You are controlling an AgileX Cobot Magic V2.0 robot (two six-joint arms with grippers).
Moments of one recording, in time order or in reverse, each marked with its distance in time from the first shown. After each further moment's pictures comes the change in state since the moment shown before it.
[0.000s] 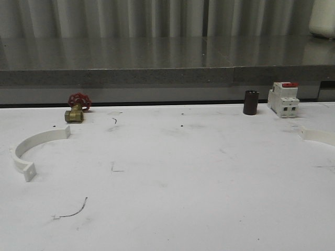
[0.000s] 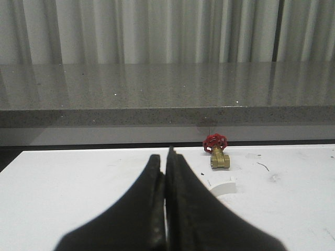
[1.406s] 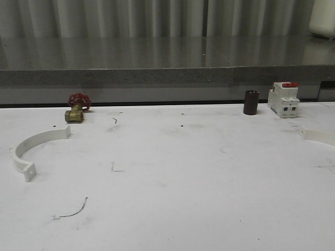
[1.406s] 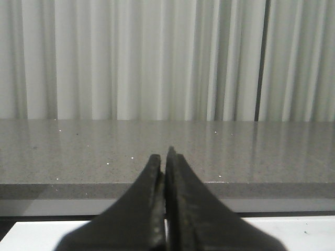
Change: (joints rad) left arm 0.000 0.096 -0.431 -0.036 0.218 0.000; right arm 0.000 0.070 -0.408 0.014 0.303 0.000
